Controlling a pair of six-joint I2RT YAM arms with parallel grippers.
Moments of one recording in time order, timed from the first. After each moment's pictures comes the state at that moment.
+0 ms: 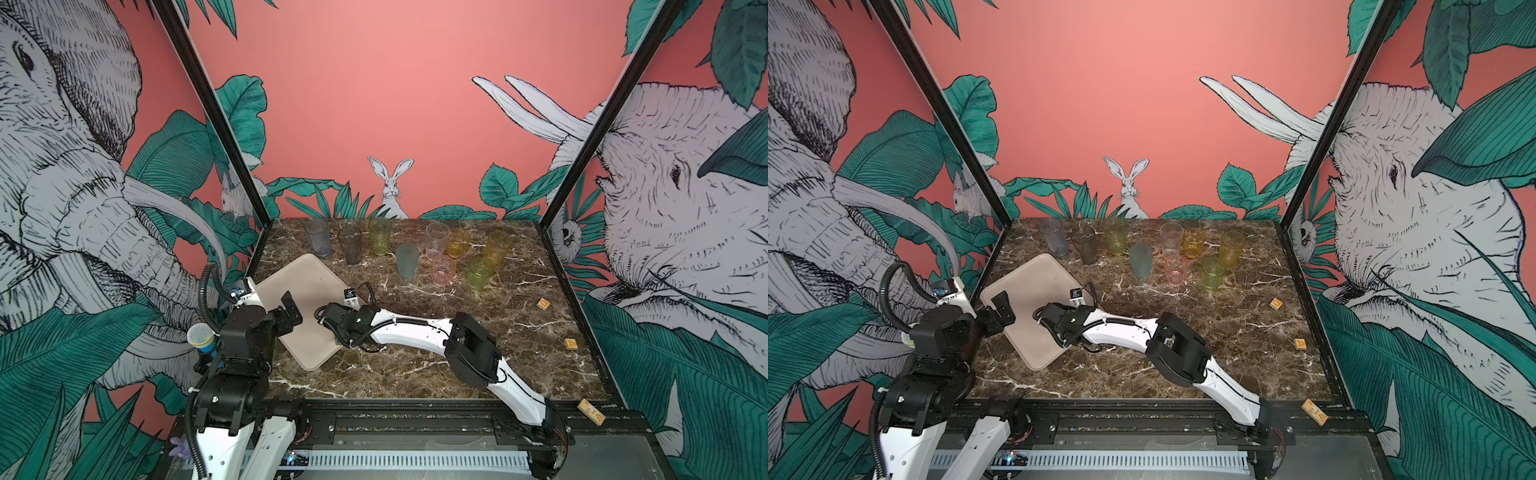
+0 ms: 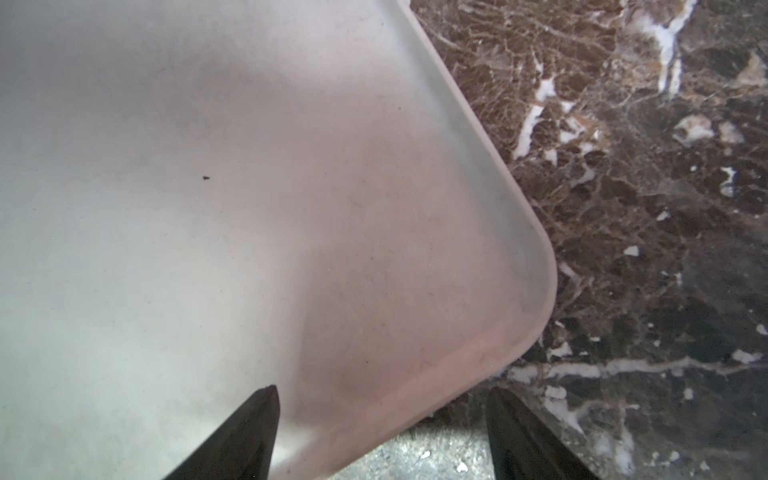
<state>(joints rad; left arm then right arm) -0.14 0.48 0.89 -0.82 -0.33 -0.32 1.20 2.36 1.98 -0.77 0.39 0.88</state>
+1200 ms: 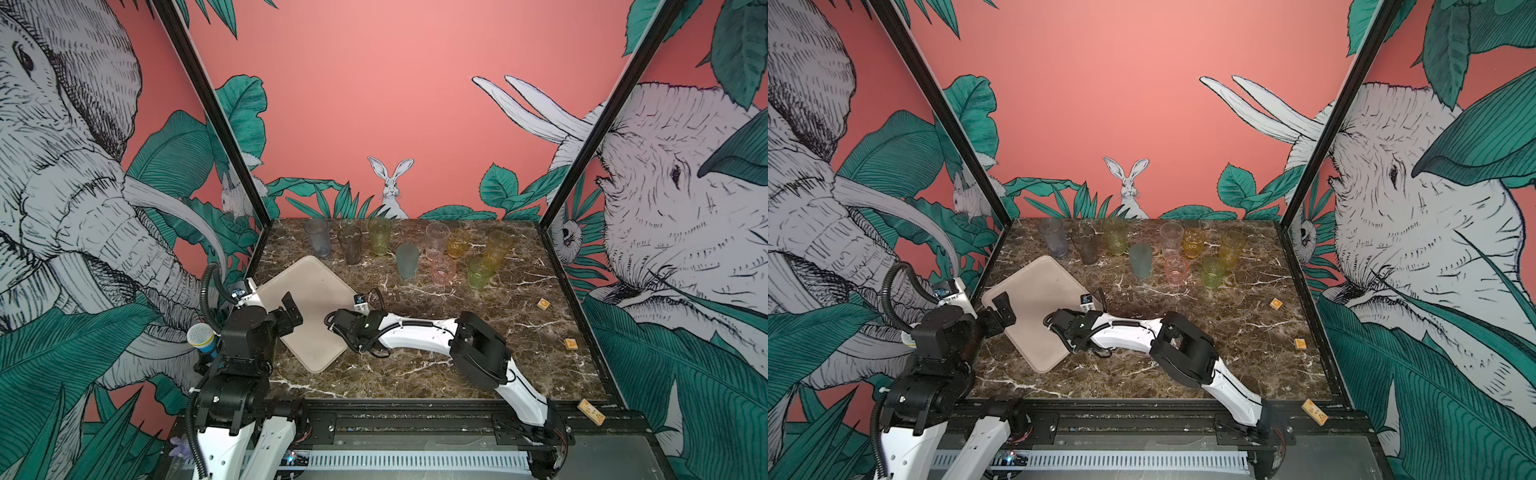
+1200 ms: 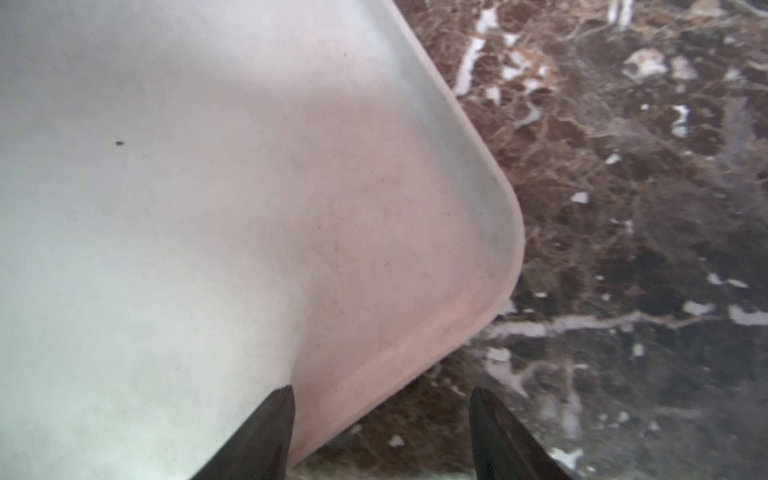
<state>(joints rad) -0.14 0.48 0.88 -0.82 -0.33 -0.32 1.19 2.26 1.75 -0.70 0.39 0.89</state>
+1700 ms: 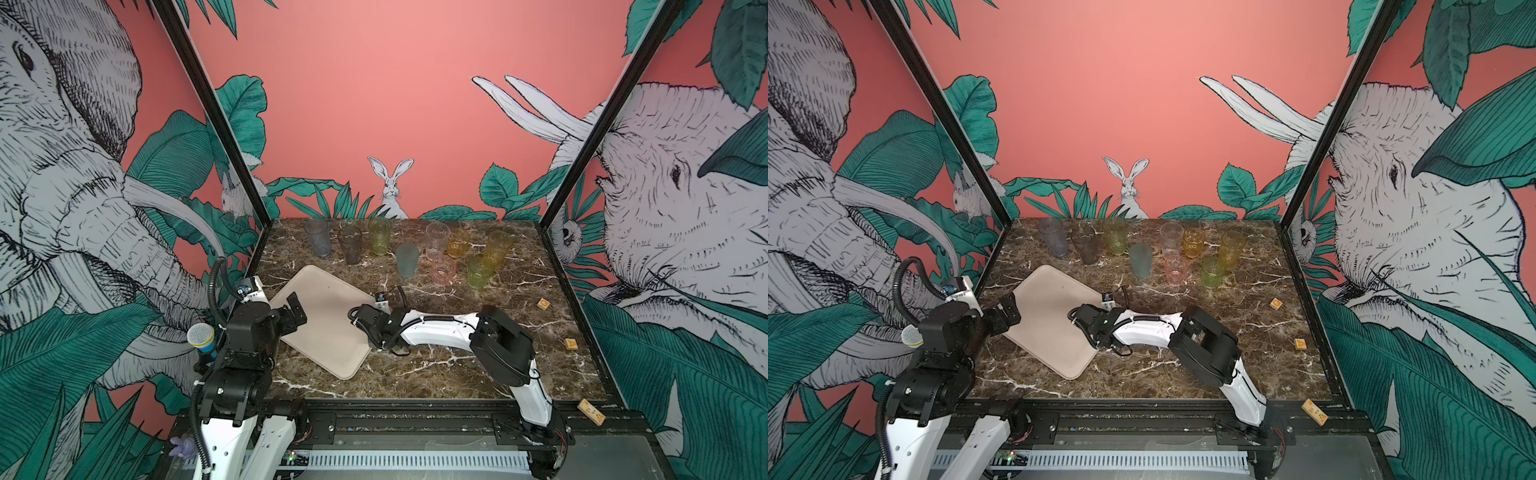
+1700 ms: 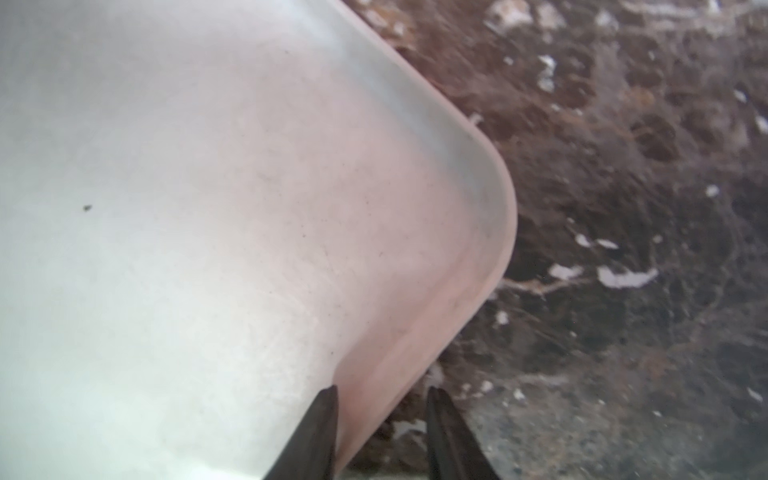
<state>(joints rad) -0.14 0.52 0.87 -0.81 -0.27 -0.33 1.11 2.09 1.47 -0.59 0.34 0.87</state>
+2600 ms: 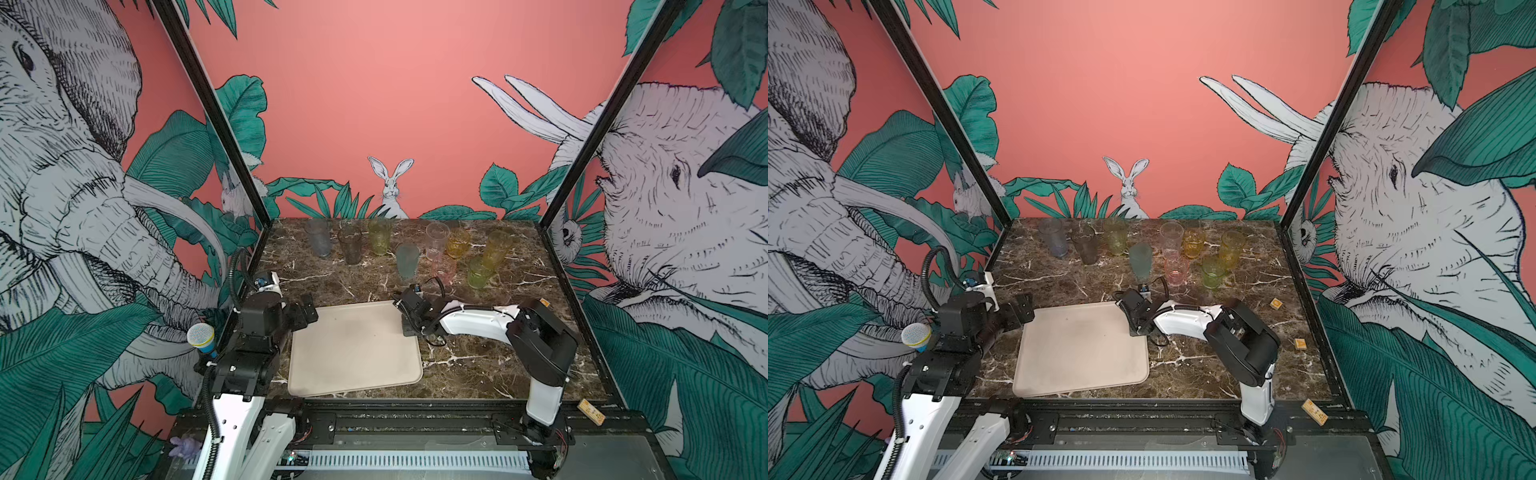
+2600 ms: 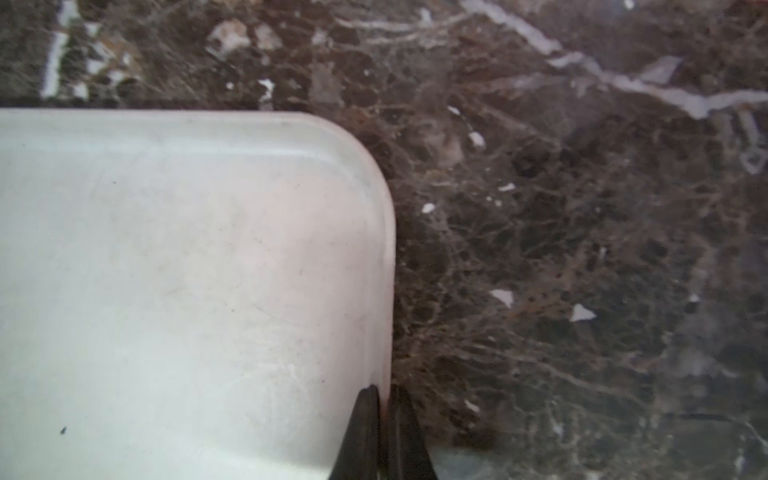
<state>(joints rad) -0.14 0.61 0.82 -0.77 -0.14 -0.35 0.90 1.85 1.12 -0.46 0.24 0.68</state>
